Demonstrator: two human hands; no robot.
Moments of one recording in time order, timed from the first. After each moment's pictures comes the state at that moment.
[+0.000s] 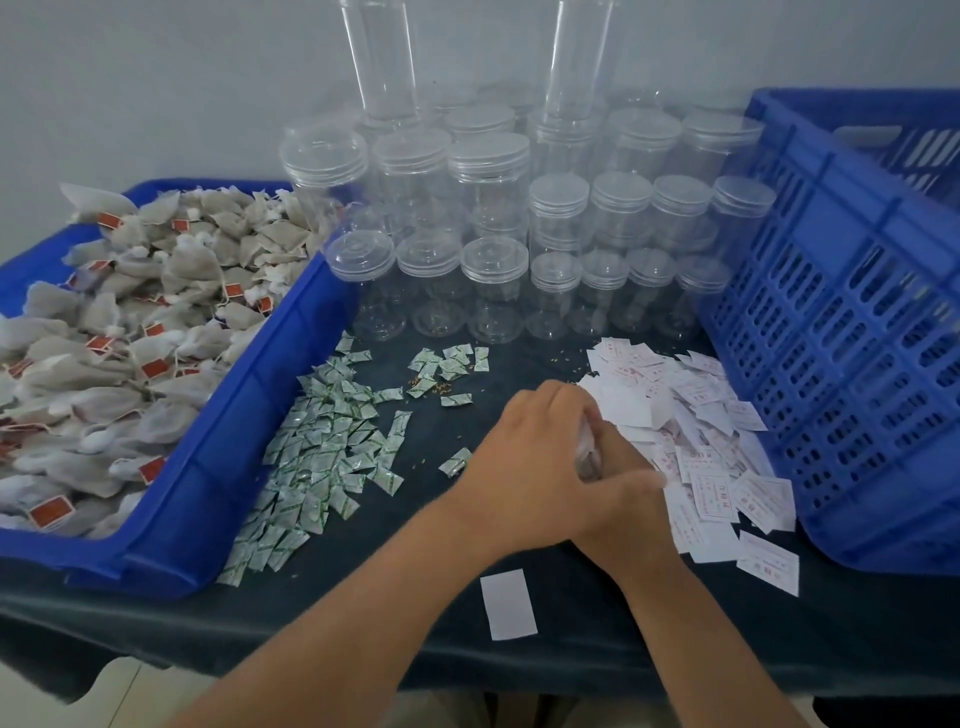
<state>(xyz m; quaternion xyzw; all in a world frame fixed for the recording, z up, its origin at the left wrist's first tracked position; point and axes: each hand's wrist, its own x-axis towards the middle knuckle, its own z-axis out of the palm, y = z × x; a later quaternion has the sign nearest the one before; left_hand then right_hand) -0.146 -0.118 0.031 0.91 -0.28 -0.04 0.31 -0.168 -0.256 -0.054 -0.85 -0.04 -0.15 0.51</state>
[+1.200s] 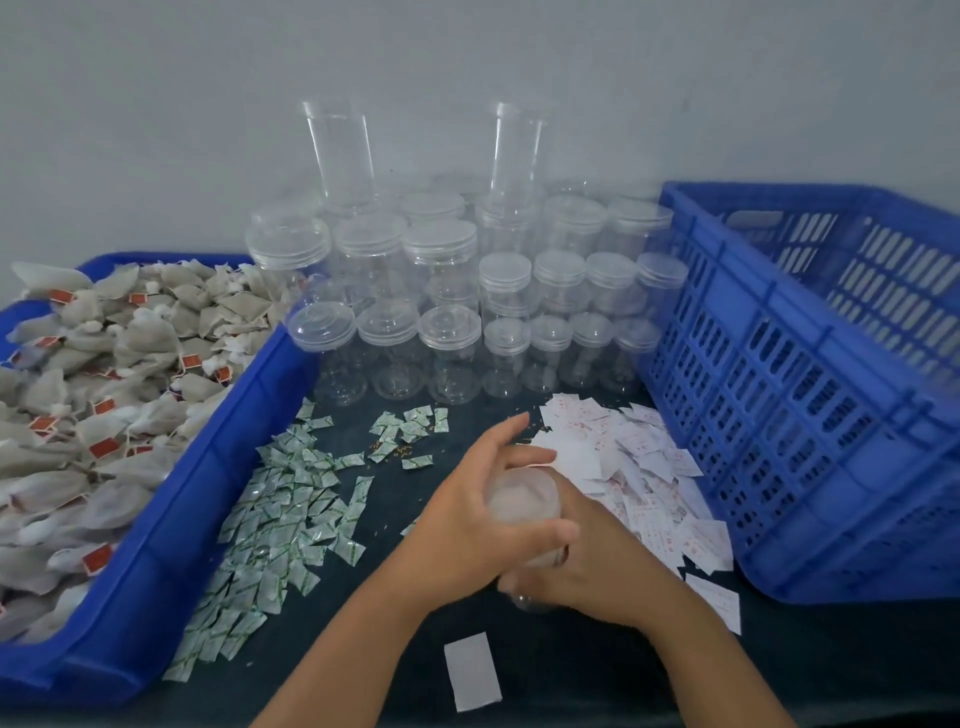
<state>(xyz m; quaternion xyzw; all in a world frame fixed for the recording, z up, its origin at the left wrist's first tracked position) -0.148 -0.099 0.039 0.77 -0.23 -0.13 0.58 -0.185 -0.279 0.006 -0.86 -0.13 0.04 0.49</state>
